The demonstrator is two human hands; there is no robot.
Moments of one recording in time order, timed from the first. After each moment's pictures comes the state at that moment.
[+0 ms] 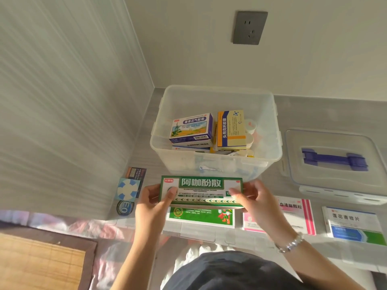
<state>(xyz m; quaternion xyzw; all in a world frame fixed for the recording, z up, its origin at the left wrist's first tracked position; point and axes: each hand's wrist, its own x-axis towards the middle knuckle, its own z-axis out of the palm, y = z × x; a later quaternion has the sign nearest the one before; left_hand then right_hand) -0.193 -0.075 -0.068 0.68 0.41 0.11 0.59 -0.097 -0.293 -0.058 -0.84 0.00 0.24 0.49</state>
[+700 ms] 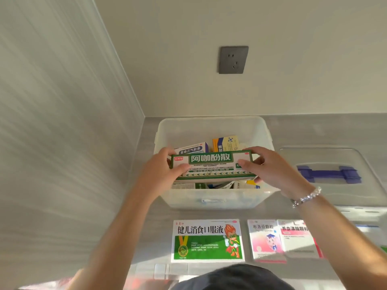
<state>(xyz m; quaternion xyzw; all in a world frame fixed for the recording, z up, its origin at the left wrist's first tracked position) -0.043 -0.018 0.010 0.93 0.16 -0.06 0.34 0.025 -0.272 0.006 -0.89 -0.07 0.20 0.42</state>
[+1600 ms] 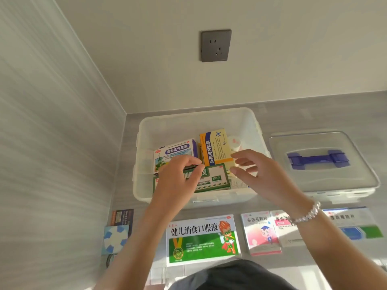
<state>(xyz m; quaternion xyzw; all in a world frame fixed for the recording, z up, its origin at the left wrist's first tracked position) -0.039 -0.073 0.001 0.92 0.04 -0.01 0.39 0.002 -0.276 -0.002 -0.90 -0.12 0.13 0.39</state>
